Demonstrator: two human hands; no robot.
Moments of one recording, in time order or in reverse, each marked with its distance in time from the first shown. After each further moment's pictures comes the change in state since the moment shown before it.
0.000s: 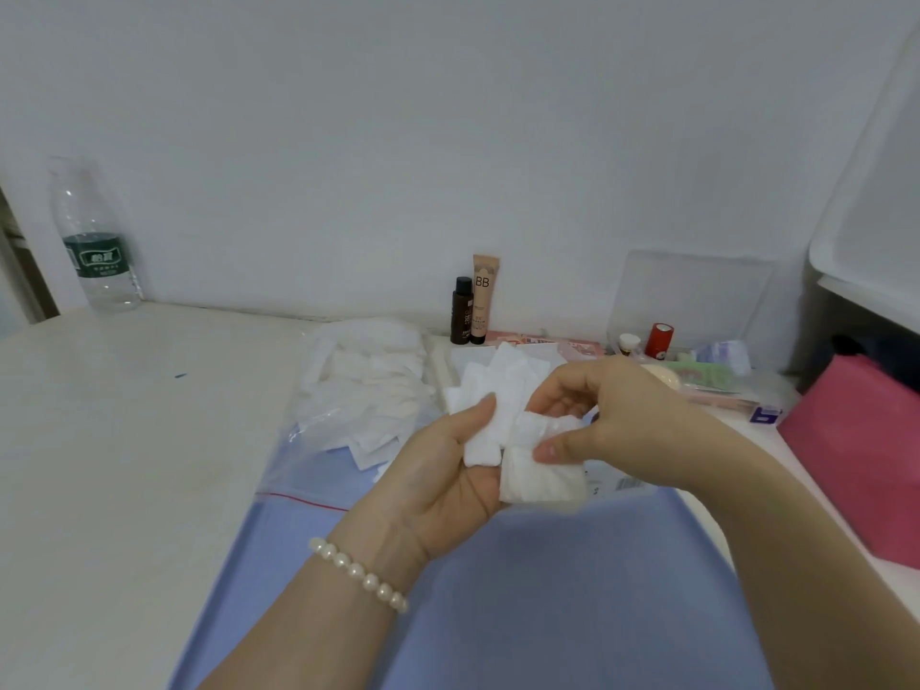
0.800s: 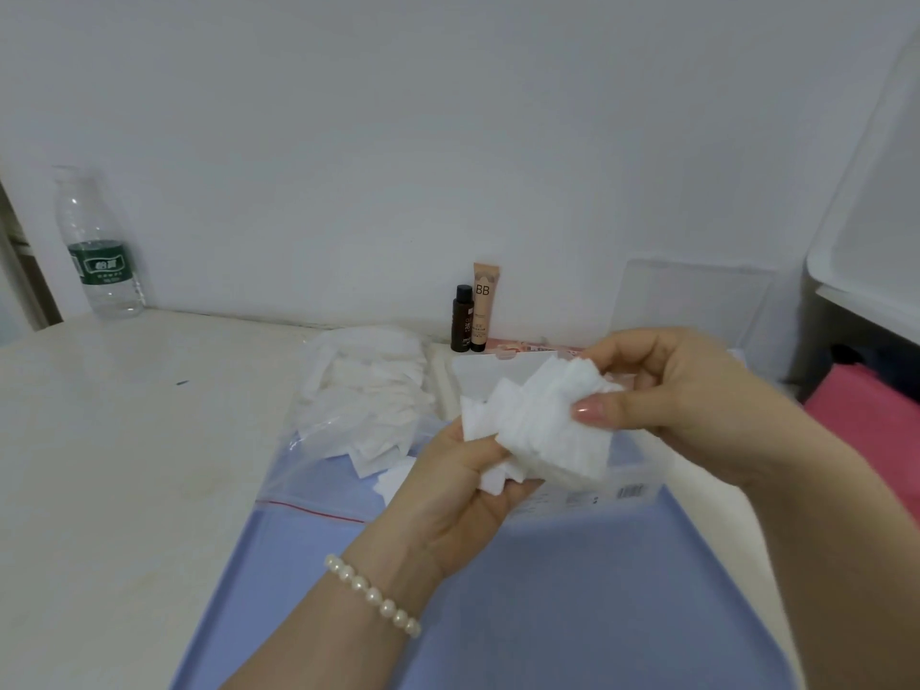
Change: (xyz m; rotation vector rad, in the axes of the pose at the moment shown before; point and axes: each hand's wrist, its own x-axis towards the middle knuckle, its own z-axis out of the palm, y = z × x) left_hand 0.007 -0.011 0.003 0.092 -0.005 0.217; right_hand -0.013 0.000 -0.028 0.570 0.001 -0.139
